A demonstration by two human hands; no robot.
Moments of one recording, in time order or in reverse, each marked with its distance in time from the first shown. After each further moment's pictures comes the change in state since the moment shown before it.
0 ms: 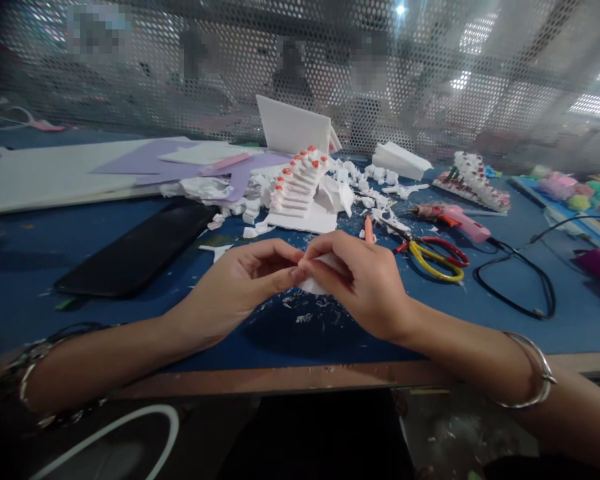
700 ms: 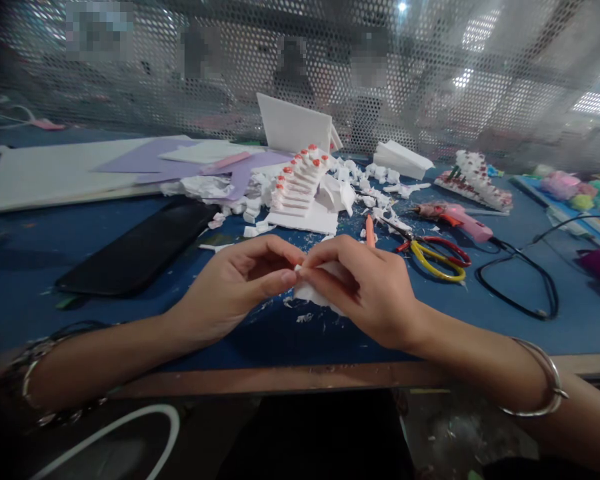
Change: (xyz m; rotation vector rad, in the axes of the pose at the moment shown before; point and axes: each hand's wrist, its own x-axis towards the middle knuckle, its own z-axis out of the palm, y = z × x) left_hand -0.001 0.003 0.001 -0.082 -0.030 0.100; right_hand -0.001 -0.006 -0.006 0.040 0.038 -0.116
